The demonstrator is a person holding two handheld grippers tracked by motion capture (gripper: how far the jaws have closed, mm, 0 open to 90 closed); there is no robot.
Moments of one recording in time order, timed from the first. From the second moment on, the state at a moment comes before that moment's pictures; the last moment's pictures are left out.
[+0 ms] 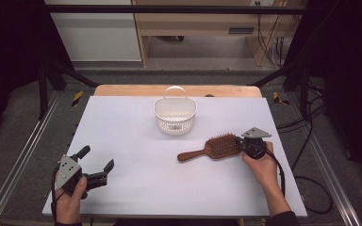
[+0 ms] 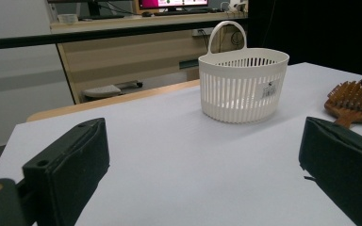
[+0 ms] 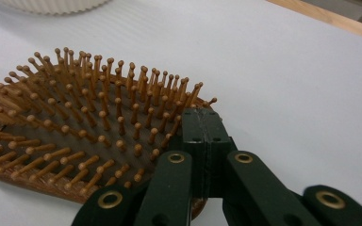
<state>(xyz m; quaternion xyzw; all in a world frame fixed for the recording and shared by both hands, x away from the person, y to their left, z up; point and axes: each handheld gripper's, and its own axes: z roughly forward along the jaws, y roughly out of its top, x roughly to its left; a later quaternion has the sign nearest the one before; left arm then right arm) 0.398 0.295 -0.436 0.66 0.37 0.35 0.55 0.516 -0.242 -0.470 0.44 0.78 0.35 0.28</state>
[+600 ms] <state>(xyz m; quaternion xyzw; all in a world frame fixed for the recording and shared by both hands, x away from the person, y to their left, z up) 0.398 0.269 -0.439 0.71 0.35 0.31 0.53 0.515 -0.159 -0.468 0.34 0.83 0.36 0.26</state>
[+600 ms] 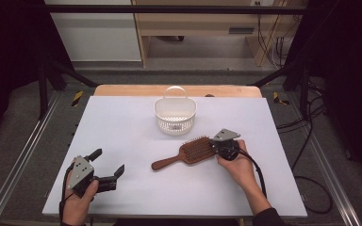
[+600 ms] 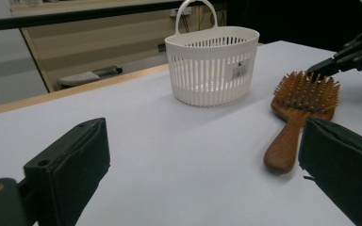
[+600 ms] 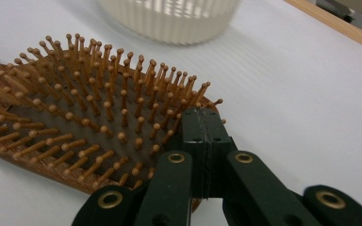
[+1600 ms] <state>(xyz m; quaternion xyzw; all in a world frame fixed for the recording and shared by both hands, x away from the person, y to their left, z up) 0.401 0.247 -0.450 0.76 0.34 0.26 0.48 0.480 -0.030 -0.471 0.23 0.86 0.41 0.20</state>
